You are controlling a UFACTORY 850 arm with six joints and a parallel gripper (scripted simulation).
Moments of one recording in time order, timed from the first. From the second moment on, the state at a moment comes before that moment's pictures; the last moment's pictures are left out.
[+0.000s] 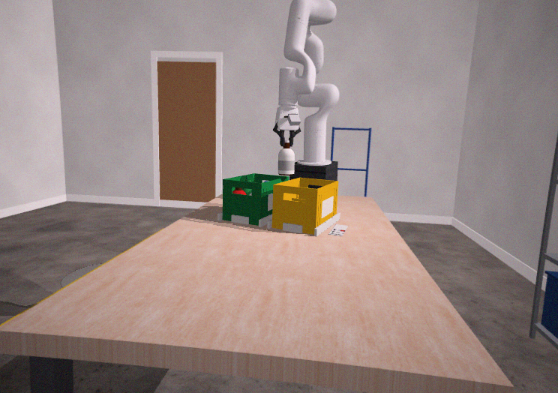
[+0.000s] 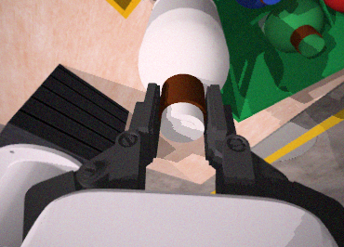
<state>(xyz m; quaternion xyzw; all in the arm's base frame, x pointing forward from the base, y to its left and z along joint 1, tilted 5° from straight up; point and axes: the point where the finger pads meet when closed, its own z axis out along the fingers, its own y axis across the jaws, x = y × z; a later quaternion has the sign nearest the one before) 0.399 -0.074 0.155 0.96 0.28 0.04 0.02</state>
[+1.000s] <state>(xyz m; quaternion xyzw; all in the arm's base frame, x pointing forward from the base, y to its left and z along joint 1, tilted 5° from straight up) 0.410 -0.023 0.155 0.96 0.28 0.03 0.02</state>
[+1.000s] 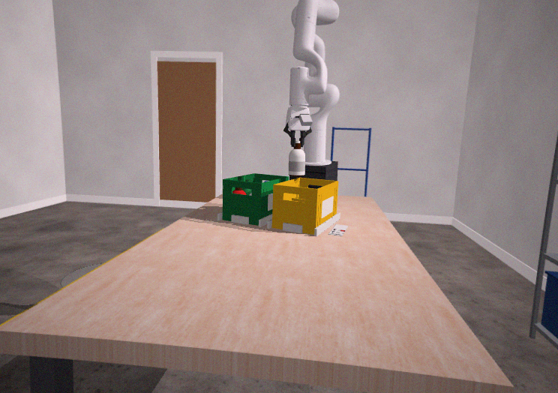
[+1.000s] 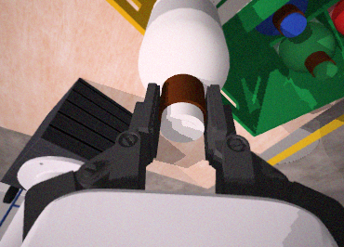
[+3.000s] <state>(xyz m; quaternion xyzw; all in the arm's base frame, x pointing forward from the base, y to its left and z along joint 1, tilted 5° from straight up) 0.417 0.019 0.155 0.96 0.28 0.03 0.02</state>
